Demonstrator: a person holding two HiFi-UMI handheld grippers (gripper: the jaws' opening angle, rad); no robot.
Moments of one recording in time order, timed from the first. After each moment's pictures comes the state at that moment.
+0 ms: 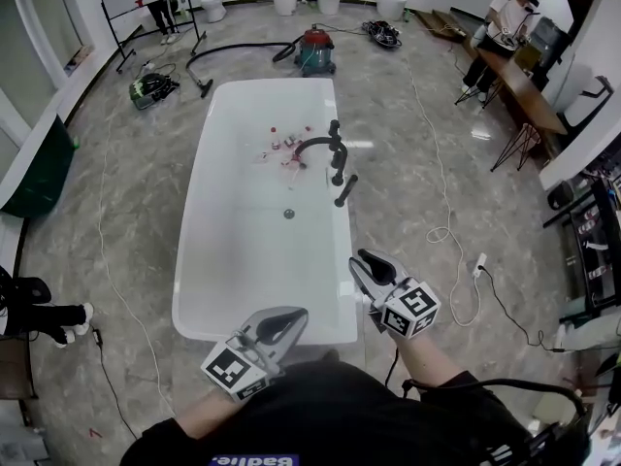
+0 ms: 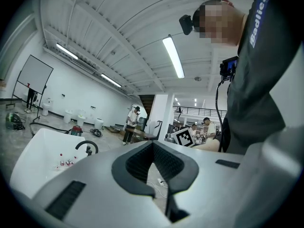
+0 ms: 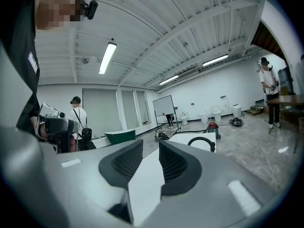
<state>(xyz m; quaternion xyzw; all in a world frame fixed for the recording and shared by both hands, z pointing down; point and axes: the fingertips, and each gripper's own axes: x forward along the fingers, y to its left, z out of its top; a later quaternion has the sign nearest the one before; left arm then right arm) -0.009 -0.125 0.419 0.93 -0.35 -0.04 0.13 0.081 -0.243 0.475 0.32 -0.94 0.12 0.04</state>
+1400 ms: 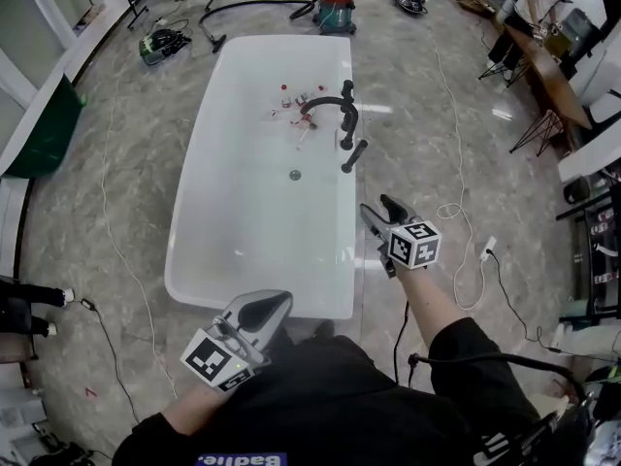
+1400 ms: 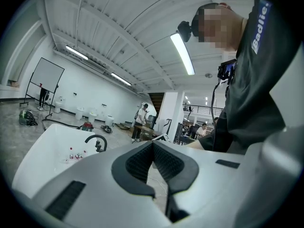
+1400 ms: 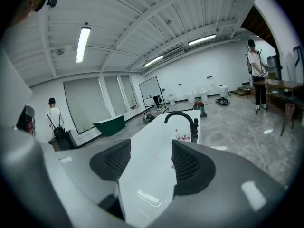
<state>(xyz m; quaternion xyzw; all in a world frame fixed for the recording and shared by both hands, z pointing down) -0.002 -0.131 0.444 0.90 -0.41 -0.02 0.15 0.138 -0.364 0.603 0.36 -0.90 0.22 0.13</state>
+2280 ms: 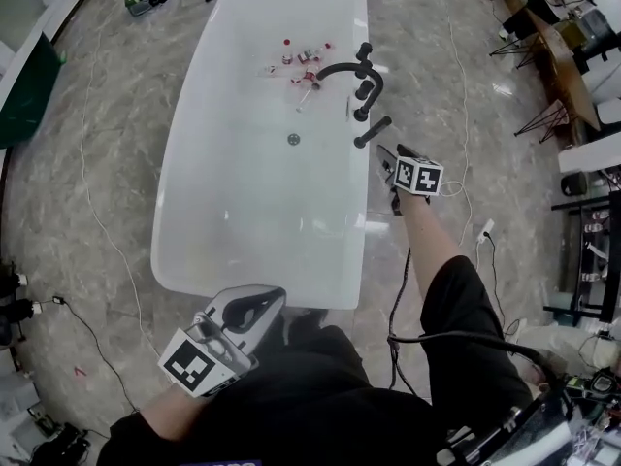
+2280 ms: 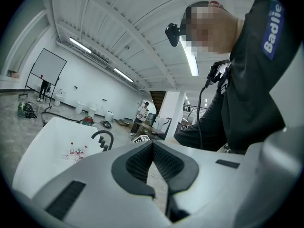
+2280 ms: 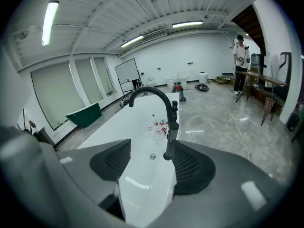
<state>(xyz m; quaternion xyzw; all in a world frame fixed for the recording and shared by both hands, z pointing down) -0.081 -0.187 0.492 0.90 -0.38 -0.01 0.19 0.114 -0.549 0.750 0.45 -0.82 0.27 0.22</state>
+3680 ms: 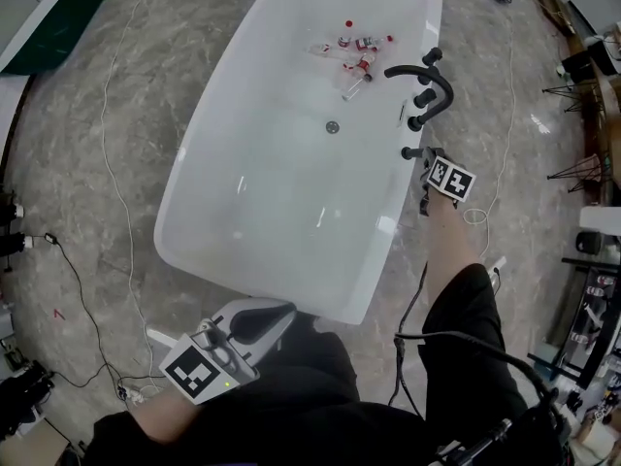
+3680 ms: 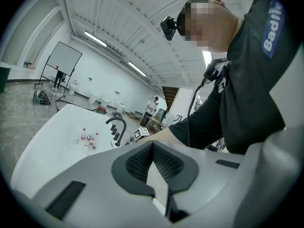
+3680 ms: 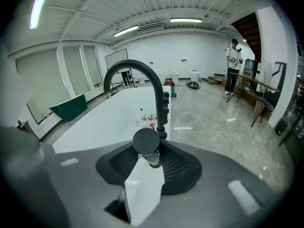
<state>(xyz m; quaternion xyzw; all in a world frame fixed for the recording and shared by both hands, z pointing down) -0.116 -0.203 0.570 0.86 -0.43 0.00 0.27 0.098 -0.638 0.841 0.51 -0.77 0.26 0.28</state>
